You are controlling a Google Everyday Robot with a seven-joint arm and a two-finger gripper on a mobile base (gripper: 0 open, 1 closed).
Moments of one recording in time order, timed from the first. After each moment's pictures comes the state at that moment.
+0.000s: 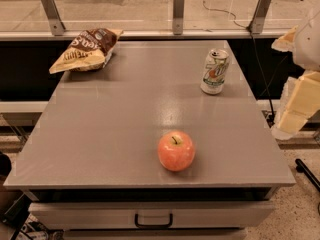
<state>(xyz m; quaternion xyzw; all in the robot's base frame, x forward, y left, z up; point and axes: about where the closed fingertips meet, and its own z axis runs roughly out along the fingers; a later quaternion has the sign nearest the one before) 0.438 -0.213 0.988 -0.60 0.78 -0.05 0.18</state>
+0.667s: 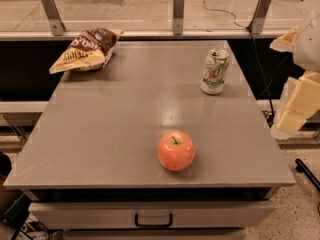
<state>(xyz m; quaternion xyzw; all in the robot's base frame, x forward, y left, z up) 0.439 -0.213 0.987 -0.60 0.77 -0.04 0.19</state>
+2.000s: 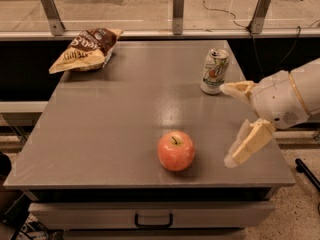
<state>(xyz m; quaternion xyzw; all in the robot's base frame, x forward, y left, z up) 0.450 -0.143 0.890 -0.62 0.68 0.20 0.34</state>
